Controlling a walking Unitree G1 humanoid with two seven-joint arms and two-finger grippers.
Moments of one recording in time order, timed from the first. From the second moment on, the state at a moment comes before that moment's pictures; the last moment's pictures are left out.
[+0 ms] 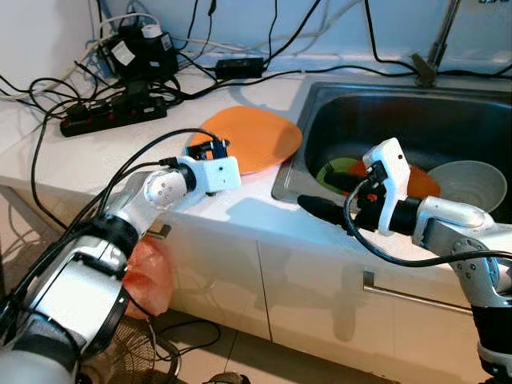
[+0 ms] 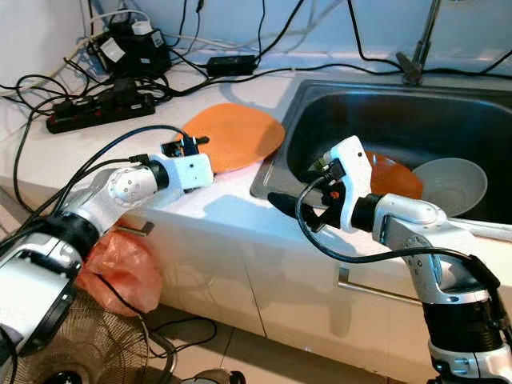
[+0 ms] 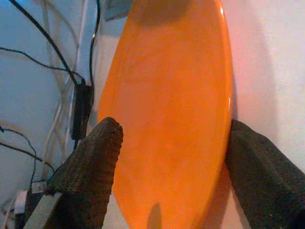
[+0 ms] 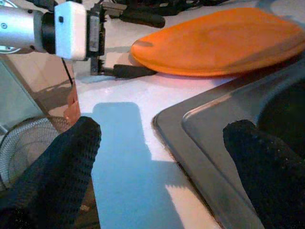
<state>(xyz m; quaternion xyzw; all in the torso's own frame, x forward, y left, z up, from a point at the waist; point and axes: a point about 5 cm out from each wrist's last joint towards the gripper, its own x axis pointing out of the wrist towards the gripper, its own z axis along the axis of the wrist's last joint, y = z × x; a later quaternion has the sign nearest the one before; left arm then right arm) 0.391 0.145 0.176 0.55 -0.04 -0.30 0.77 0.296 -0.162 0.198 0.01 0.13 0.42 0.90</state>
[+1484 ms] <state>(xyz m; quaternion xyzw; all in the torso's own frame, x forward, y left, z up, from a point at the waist) 0.398 0.144 0.185 0.56 -0.05 -0.27 0.78 0.293 -0.161 0.195 0.02 0.13 0.40 0.91</state>
